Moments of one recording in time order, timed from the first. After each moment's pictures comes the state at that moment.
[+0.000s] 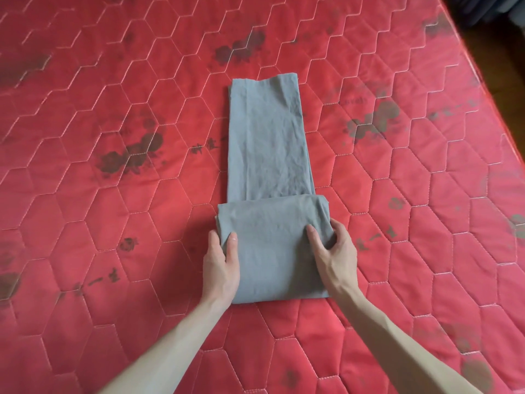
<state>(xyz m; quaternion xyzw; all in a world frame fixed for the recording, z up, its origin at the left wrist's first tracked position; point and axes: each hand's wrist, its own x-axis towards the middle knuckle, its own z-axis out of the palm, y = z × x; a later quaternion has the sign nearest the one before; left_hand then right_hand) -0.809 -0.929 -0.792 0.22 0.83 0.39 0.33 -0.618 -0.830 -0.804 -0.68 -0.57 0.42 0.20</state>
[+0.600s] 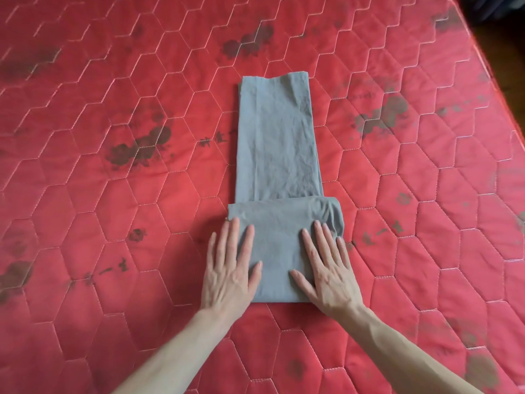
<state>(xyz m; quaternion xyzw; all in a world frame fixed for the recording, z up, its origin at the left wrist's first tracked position) -0.807 -0.976 -0.809 0.61 0.79 0.06 0.05 -0.589 -0.875 -0.839 -0.42 -0.90 0.15 0.04</state>
